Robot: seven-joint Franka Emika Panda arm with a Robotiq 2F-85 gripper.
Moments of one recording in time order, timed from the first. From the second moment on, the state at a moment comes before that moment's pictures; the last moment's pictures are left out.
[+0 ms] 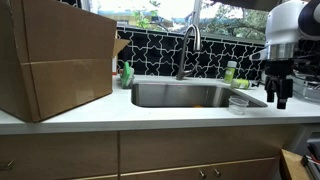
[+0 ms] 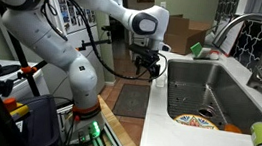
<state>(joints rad) -0.06 -0.60 -0.23 -2.66 -0.11 1.86 -0.41</state>
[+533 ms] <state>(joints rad) -0.12 -0.57 -0.30 -2.60 -0.06 1.86 -0.38</state>
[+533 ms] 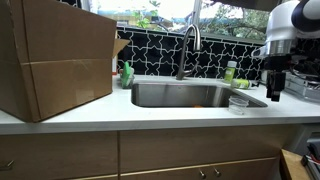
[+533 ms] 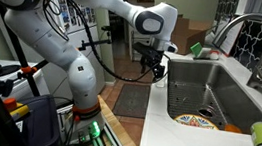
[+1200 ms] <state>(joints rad) -0.31 -0.48 -0.53 -2.42 0.03 1.87 -0.38</state>
